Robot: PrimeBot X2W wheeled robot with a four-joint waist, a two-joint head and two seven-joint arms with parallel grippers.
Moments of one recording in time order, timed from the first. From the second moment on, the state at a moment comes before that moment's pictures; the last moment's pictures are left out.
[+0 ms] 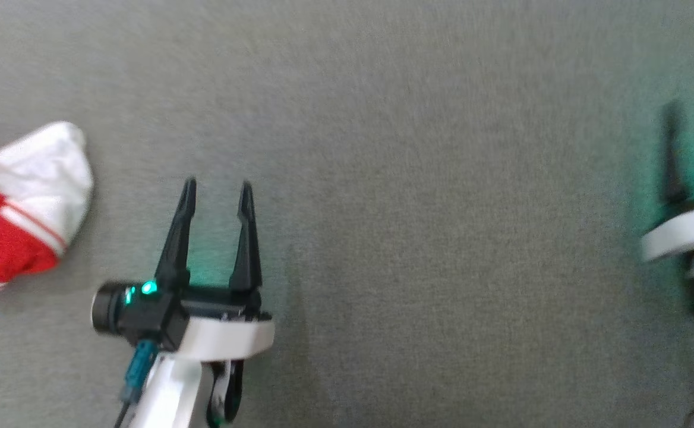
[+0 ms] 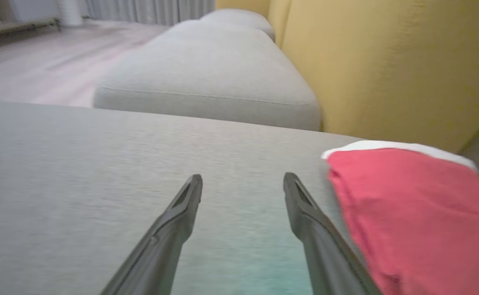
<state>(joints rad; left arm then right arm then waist) -0.17 0.05 -0.28 0.07 -0.19 0.08 -0.26 -0.33 -0.28 -0.09 0.26 0.11 0.12 -0.11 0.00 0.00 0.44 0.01</state>
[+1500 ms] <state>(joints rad) 0.21 0.05 -0.12 0.16 -0.12 0.07 -0.26 0.13 -0.05 0.13 0.26 0.17 0.12 -0.25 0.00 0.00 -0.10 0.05</state>
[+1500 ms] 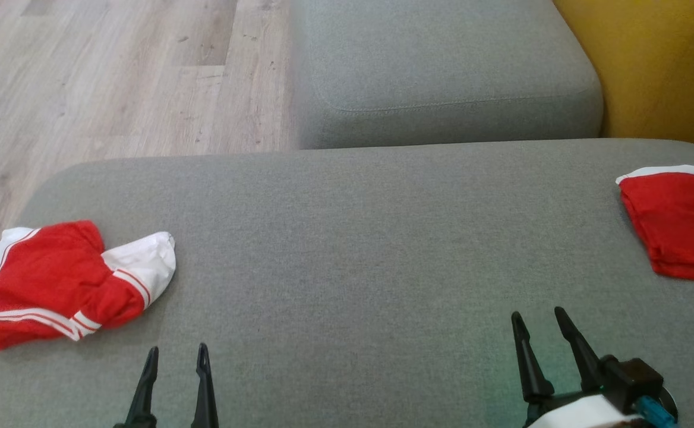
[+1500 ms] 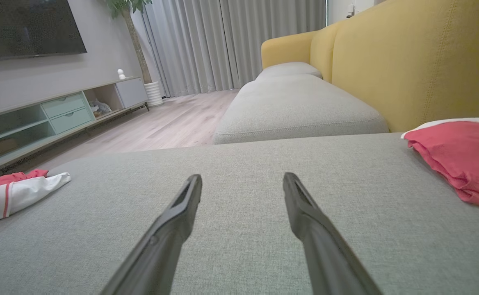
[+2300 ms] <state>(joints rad) 0.21 0.05 -0.08 0.17 -0.10 0.08 -0.26 0.13 -0.05 0.12 0.26 0.18 0.12 -0.25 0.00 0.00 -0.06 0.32</state>
